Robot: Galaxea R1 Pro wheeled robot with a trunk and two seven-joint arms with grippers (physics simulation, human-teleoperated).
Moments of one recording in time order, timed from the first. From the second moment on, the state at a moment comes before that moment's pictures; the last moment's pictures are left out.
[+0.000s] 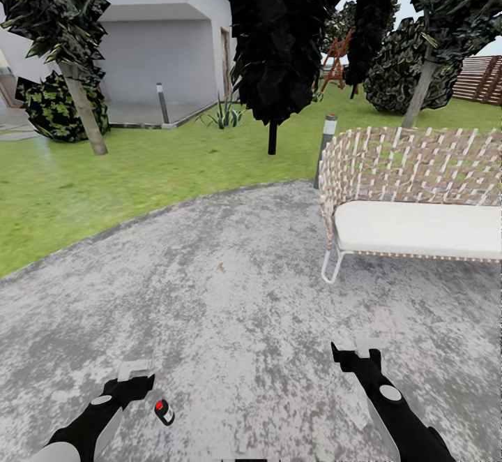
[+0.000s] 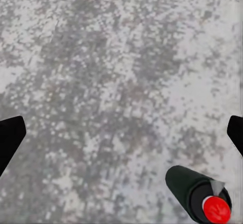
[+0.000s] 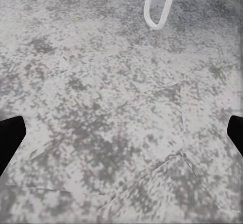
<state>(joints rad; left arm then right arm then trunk) -0.55 0.14 0.06 -0.32 0.03 -0.02 -0.01 -0.41 -0.10 -0.01 -0.73 0.00 -0.08 0.00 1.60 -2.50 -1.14</state>
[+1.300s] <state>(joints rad) -0.55 0.14 0.06 -0.32 0.03 -0.02 -0.01 -0.41 -0.10 0.00 -0.73 0.00 -0.08 0.00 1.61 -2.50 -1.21</state>
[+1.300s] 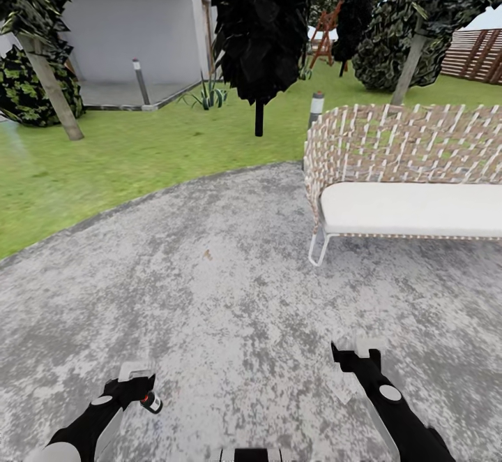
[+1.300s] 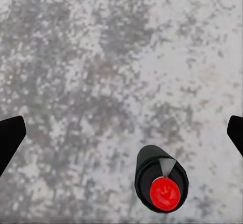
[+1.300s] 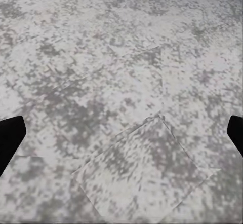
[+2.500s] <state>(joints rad) -0.55 0.14 0.06 -0.31 0.02 -0.16 -0.01 -0.41 -0.10 0.00 -0.73 0.00 -0.08 0.00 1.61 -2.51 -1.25</state>
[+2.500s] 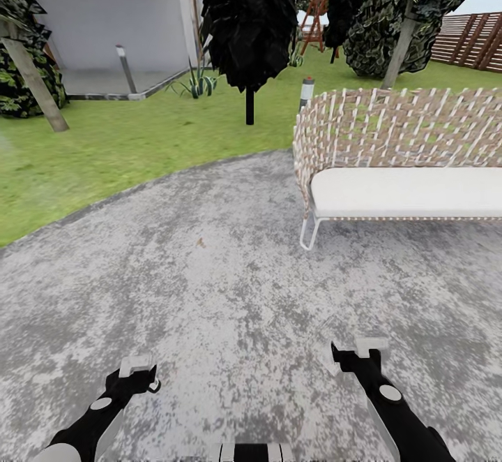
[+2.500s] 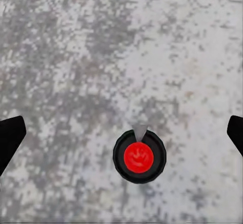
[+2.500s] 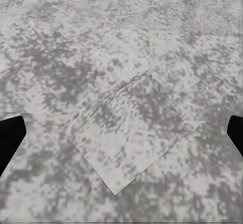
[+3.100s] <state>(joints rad) -0.55 0.14 0.06 -0.32 -0.01 -0.17 -0.01 -0.41 -0.09 0.00 -0.73 0.00 -0.07 0.00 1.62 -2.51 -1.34</state>
